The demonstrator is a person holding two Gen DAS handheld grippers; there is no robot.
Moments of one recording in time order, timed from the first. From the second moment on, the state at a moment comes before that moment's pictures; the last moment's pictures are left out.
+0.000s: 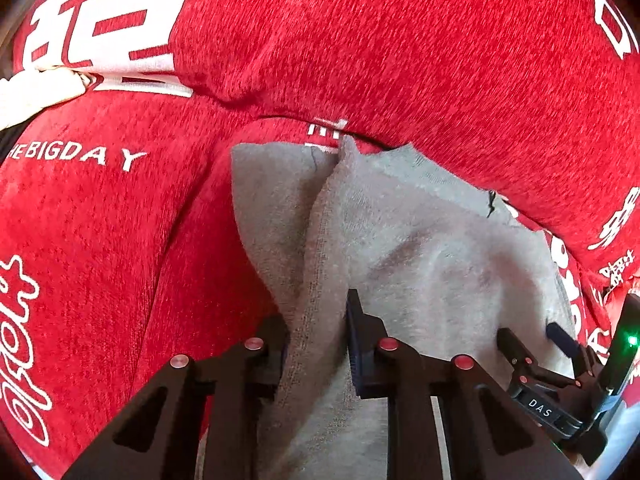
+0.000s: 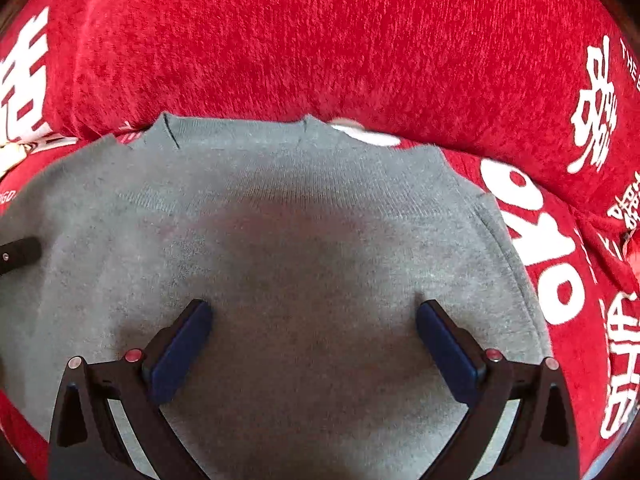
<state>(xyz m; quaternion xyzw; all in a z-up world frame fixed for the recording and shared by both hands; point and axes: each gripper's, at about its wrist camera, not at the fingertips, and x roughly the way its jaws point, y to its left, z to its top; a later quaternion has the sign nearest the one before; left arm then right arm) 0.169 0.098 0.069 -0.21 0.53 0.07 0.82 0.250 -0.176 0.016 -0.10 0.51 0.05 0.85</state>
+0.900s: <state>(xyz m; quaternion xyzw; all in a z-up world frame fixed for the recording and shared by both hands) 0.242 -0.112 0.140 -0.06 0.57 0.10 0.81 0.208 -0.381 0.051 0.03 0.49 0.00 0.87</state>
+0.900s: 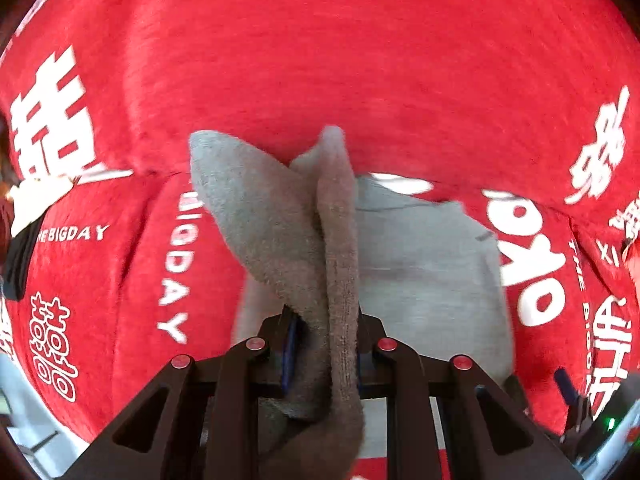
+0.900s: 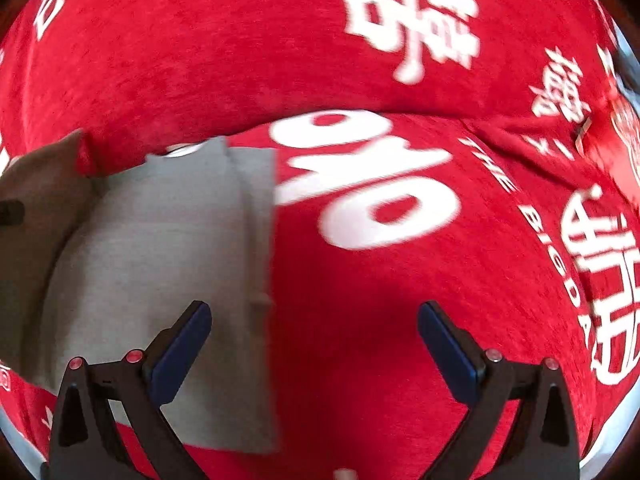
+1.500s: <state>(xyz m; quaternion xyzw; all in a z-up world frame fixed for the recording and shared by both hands) 0.277 -0.277 0.066 0.04 0.61 0.11 0.79 0.175 -0.445 0.032 0.07 0.48 0.01 0.88</state>
